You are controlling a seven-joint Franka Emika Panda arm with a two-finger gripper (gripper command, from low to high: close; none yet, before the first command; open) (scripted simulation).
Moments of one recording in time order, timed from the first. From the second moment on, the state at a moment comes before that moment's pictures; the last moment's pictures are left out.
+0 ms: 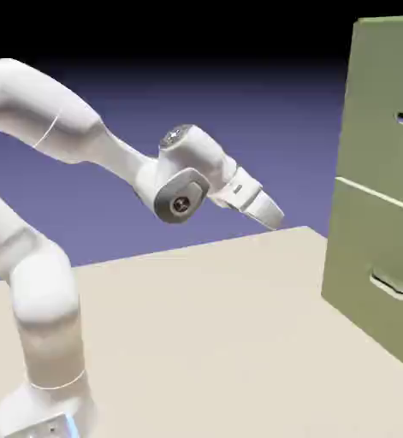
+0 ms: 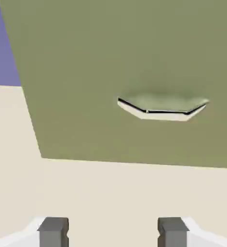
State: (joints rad) arm 0.06 -0.57 -0.04 -2.79 0.01 3.05 0.76
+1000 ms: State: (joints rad) arm 1.14 -0.50 -1.05 -2.29 0.14 3.41 1.31
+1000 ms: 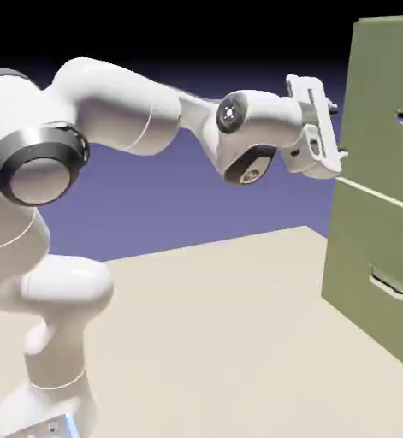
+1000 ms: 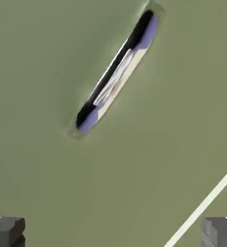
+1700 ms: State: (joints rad) arm 1.90 -0.46 -1.75 -1.94 0.23 3.67 1.70
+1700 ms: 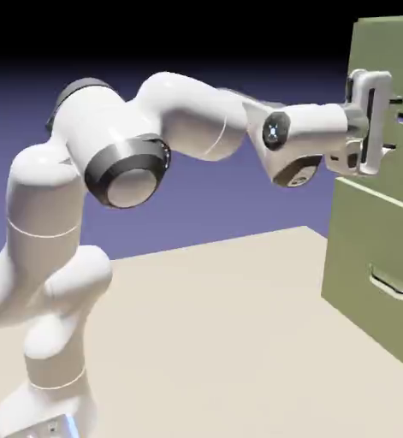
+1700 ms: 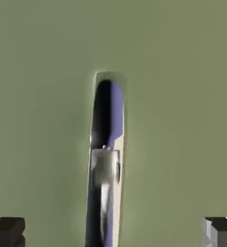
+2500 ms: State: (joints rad) arm 1.76 -0.44 -1.63 -2.03 0.22 3.69 1.73
